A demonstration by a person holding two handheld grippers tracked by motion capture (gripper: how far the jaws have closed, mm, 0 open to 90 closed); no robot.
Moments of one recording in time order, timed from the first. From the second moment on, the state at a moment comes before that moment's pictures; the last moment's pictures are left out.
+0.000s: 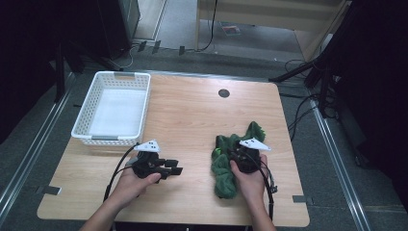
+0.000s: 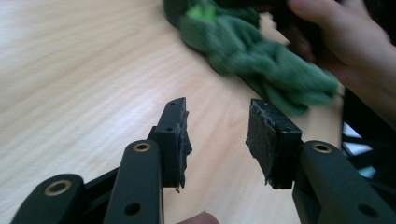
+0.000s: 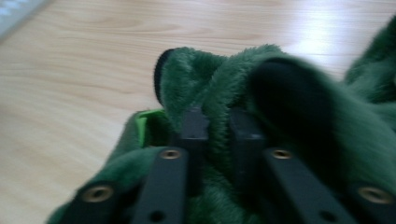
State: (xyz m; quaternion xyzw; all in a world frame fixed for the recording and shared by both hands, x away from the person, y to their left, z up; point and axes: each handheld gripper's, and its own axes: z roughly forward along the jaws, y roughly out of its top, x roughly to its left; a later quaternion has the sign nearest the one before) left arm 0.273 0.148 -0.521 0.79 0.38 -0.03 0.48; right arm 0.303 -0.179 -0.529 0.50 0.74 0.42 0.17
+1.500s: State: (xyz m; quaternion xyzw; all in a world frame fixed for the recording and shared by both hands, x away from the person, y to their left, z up) left arm 0.250 0.179 -0.443 0.73 0.34 0.06 0.59; right arm 0.235 -0.198 -0.393 0.32 0.69 0.63 0.17
